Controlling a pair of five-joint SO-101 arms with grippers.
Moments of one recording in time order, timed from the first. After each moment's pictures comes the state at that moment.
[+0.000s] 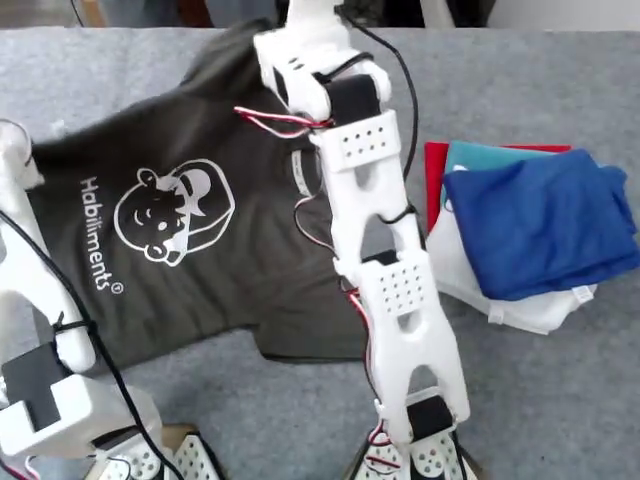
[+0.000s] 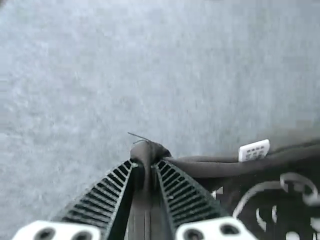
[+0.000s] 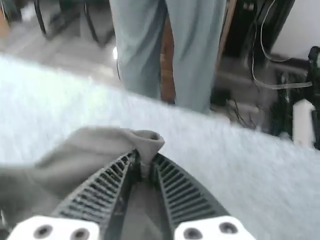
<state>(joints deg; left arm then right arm) -33.8 -4.1 4.8 52.7 -14.9 -20.0 53.5 -91.4 77.6 2.3</state>
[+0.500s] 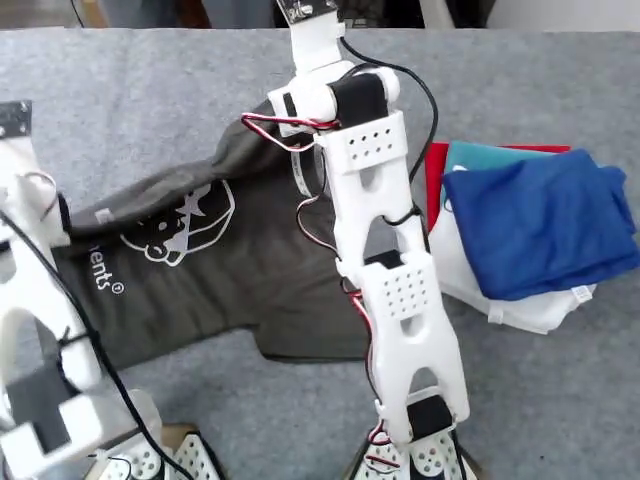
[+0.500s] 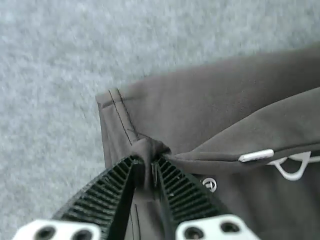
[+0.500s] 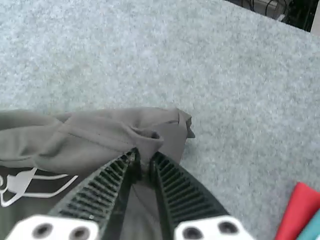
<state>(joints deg) -34.2 -11.7 20.0 66.3 -18.0 -20.2 48.1 -87.6 101.0 3.3</state>
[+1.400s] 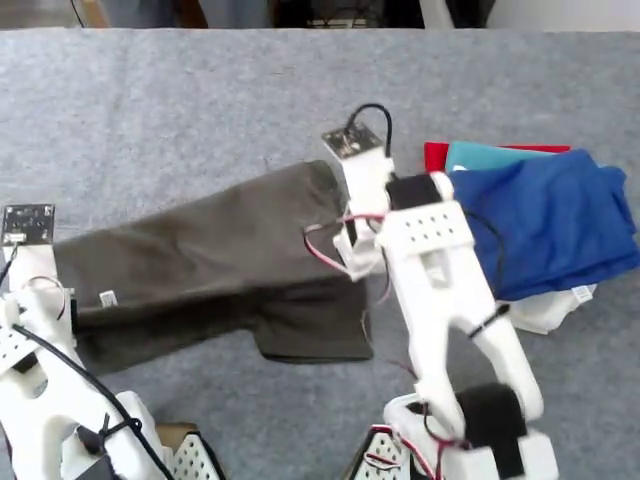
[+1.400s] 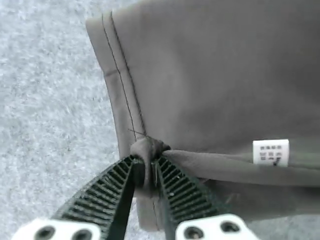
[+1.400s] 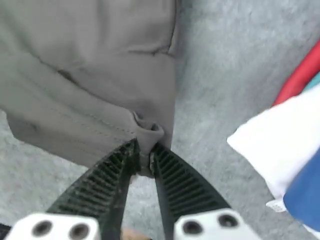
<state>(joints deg) -46.9 -41.6 60.2 56.4 -36.0 -13.4 -17.0 27.3 82.2 11.6</state>
